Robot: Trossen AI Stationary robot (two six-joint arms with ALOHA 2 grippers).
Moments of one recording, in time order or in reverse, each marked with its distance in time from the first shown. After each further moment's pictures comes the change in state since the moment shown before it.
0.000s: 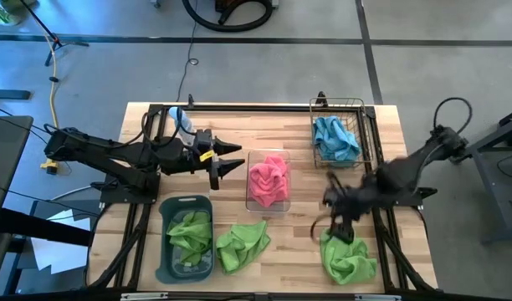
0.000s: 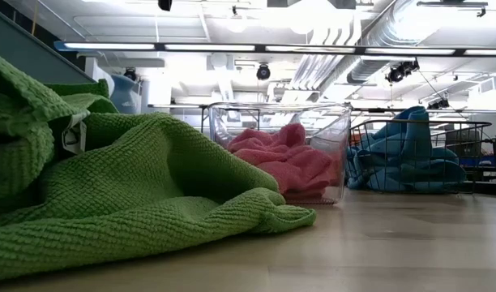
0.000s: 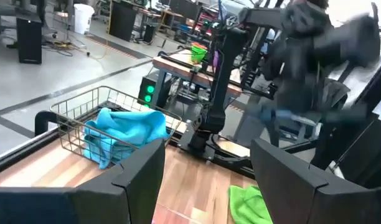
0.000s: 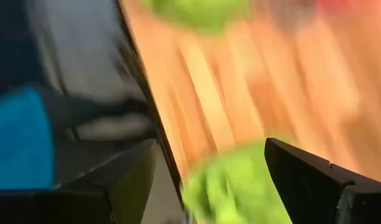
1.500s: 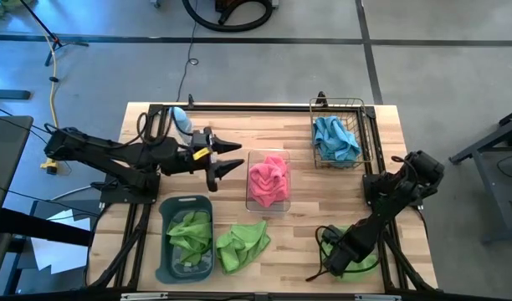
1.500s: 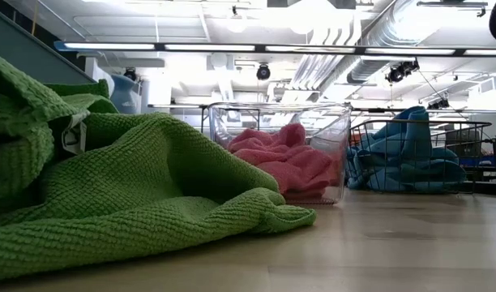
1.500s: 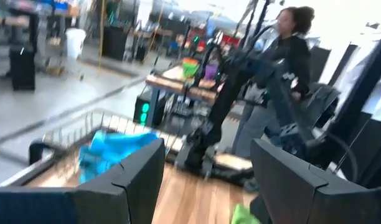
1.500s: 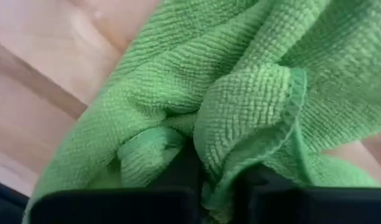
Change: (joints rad) left arm -0.013 -0.001 0.000 0.085 0.007 0.103; right arm 0.306 0.477 -0.416 0.365 -0.102 0.664
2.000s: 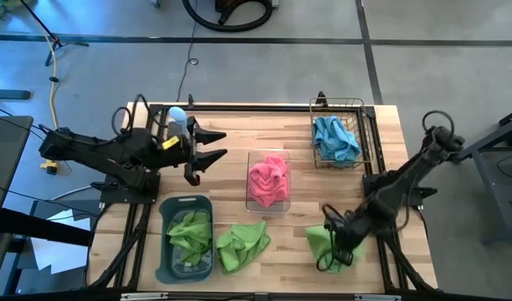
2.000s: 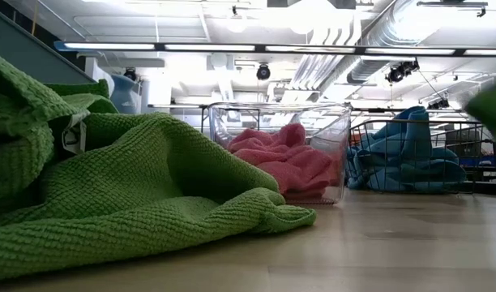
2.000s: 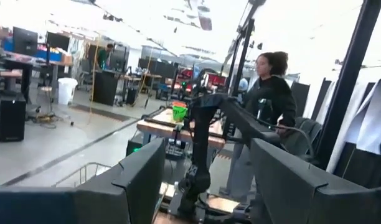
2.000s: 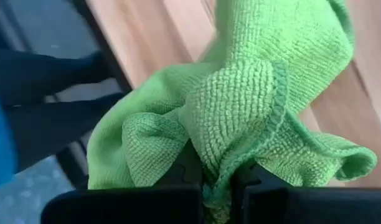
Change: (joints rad) left arm -0.017 -0.126 0.001 0.078 0.001 0.107; right arm -0.104 -0.412 0.037 -0.040 0.044 -0.375
